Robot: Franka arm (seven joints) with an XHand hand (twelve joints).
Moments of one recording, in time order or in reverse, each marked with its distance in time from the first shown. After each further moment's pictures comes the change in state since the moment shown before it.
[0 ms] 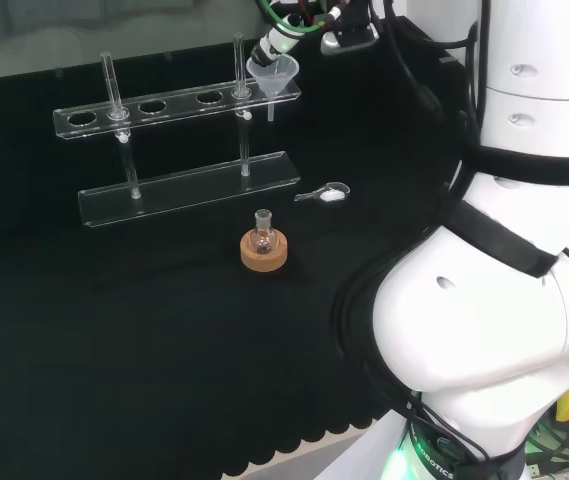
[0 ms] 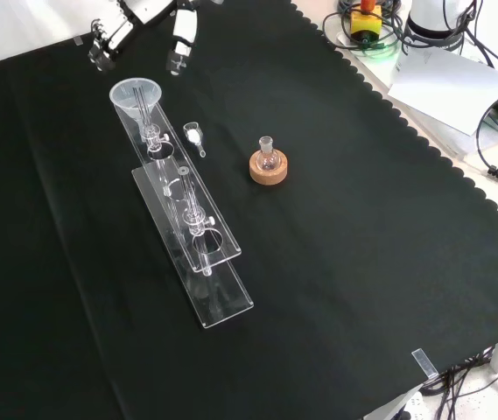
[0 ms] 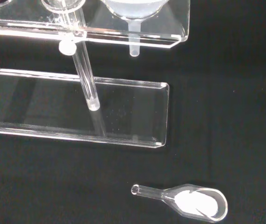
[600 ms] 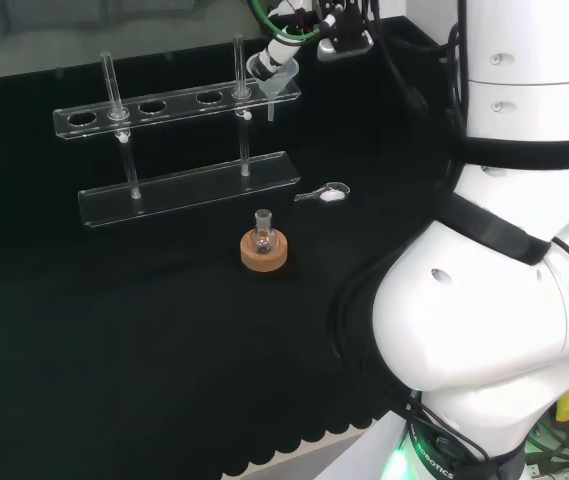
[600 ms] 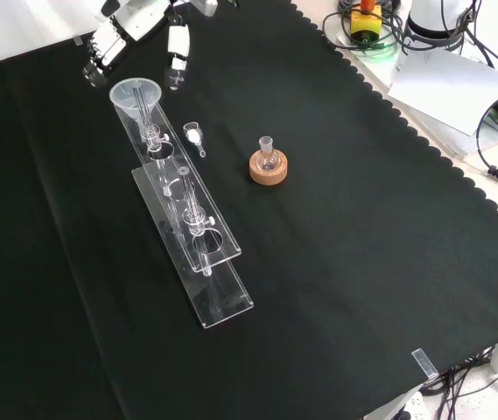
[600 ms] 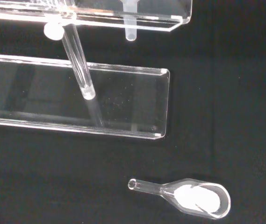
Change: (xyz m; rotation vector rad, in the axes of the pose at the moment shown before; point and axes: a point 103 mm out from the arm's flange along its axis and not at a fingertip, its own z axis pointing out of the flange) arm -0.004 0.023 0.014 0.061 0.000 -0.002
